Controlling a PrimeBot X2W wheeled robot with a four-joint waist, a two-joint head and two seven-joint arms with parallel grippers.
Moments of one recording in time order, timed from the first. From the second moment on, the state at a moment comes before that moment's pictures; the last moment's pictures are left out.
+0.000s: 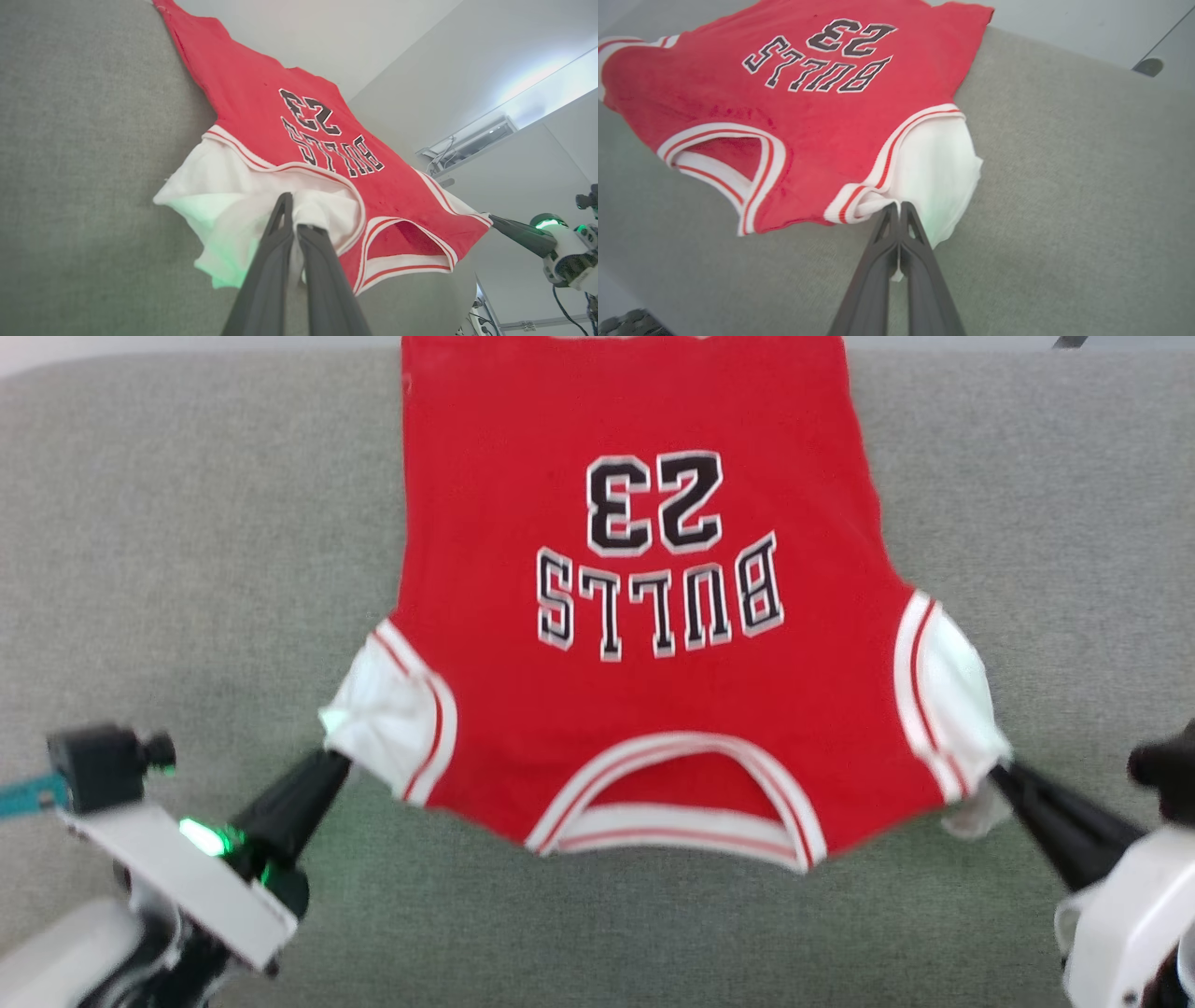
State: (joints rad) left arm -0.52 0.97 -0.87 -0.06 -1.54 -0.13 -0.26; right arm -0.09 -0.43 0.07 -0.51 0.48 0.13 0.73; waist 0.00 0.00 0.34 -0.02
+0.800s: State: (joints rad) left arm -0.25 1.03 -0.83 -0.10 -1.38 -0.13 -0.24; right arm 0.12 -0.44 0.16 -0.57 0.53 0.13 0.85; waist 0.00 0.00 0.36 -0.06
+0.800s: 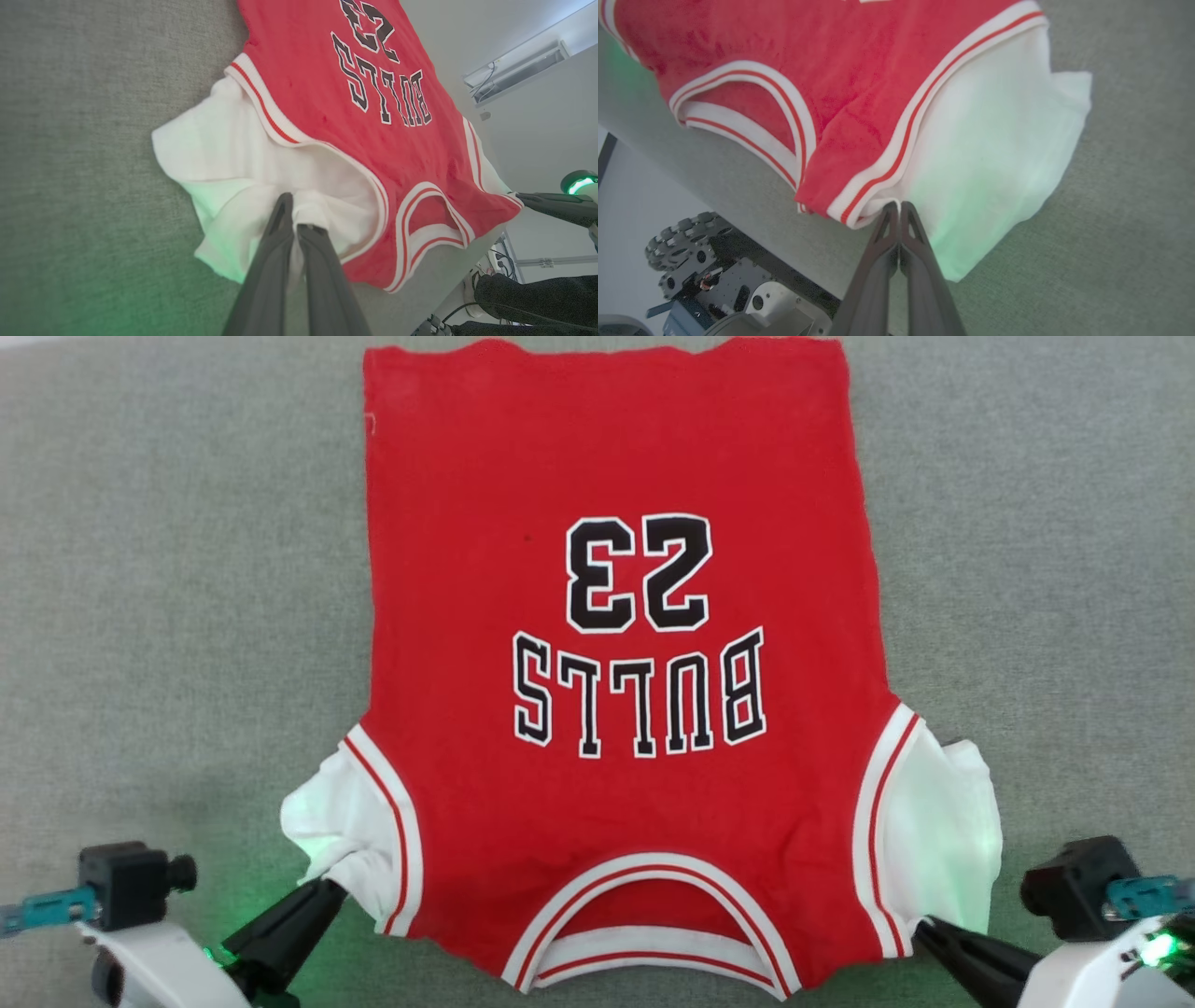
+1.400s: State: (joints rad) left arm -0.38 0.94 -0.92 0.07 -1.29 -0.14 -0.25; right arm 0.01 -0.49 0.32 -0.30 0.51 0.13 0.71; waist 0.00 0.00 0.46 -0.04
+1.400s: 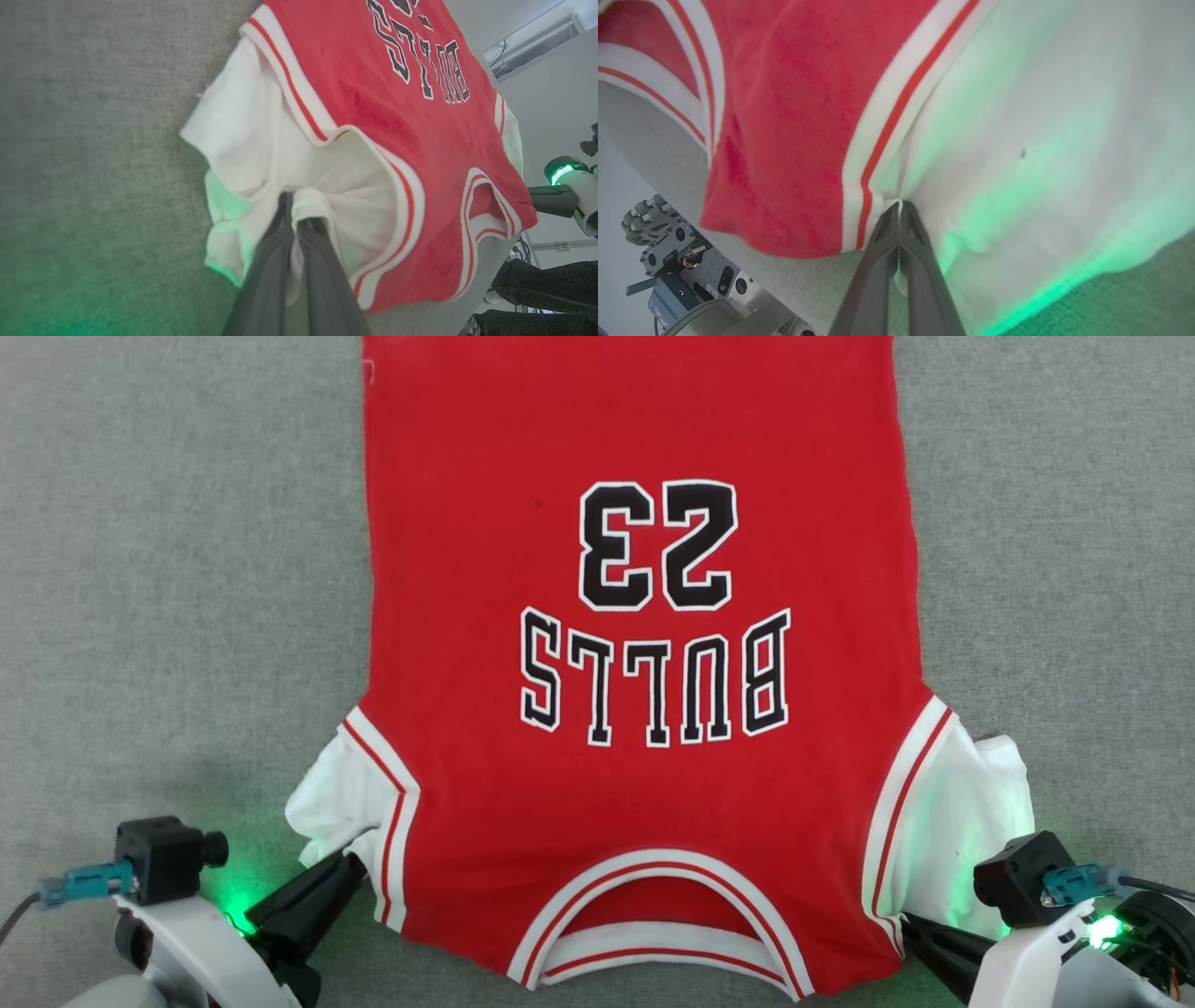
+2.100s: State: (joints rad) left arm -0.36 0.93 -0.90 0.06 -1.32 -0.13 -0.26; right arm 0.01 -0.48 0.18 -0.51 0.55 0.13 0.73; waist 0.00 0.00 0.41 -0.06
